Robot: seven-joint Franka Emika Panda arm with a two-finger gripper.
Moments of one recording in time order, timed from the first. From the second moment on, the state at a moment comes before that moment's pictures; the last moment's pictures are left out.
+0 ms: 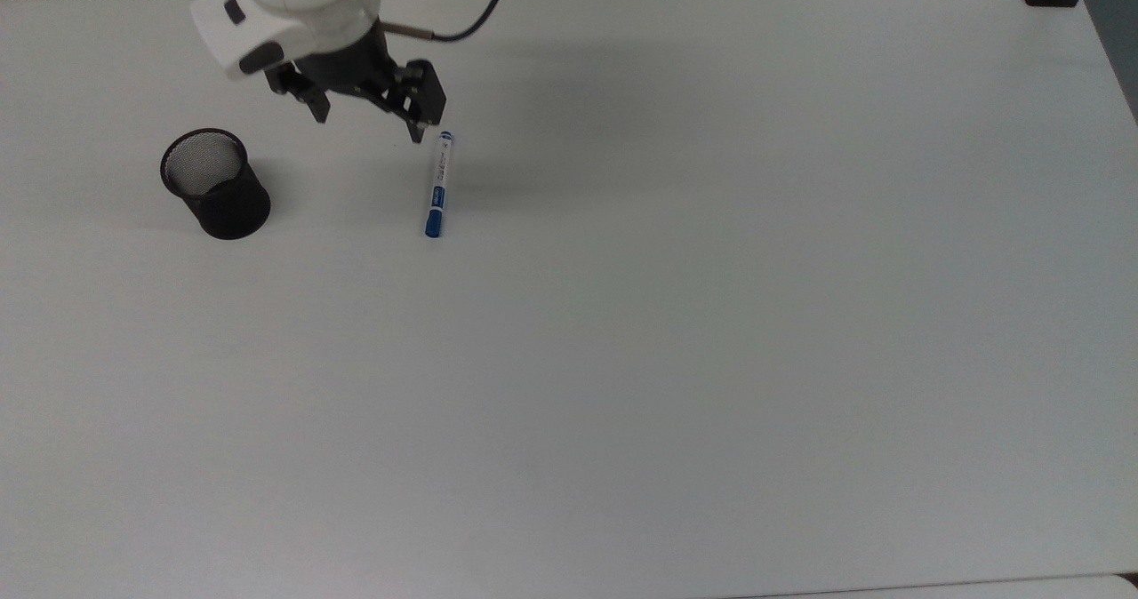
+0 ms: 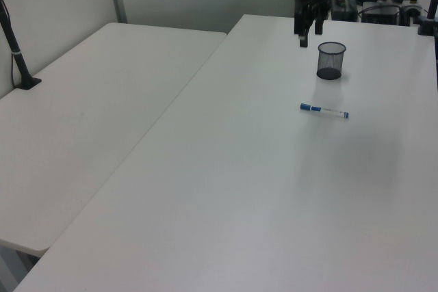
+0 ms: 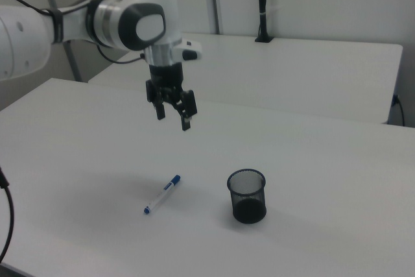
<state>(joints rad) -0.04 0.25 -0.07 -1.56 0.00 1.73 0.09</state>
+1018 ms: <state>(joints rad) 0.01 0.40 -0.07 -1.74 0.00 1.85 0.12</state>
